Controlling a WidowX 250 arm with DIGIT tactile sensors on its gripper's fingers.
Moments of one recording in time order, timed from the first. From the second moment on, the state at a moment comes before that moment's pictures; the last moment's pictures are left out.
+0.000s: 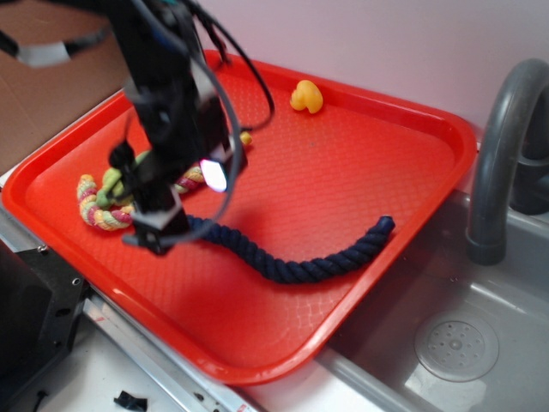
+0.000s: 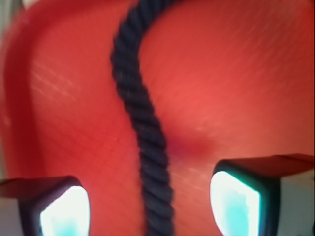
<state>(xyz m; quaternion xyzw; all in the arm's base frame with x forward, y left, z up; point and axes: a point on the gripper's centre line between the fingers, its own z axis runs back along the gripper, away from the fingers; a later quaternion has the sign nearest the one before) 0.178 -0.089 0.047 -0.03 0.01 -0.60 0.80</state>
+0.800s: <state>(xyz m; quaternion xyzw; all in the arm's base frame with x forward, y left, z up) 0.184 -0.092 0.018 0.03 0.02 -0.58 0.81</state>
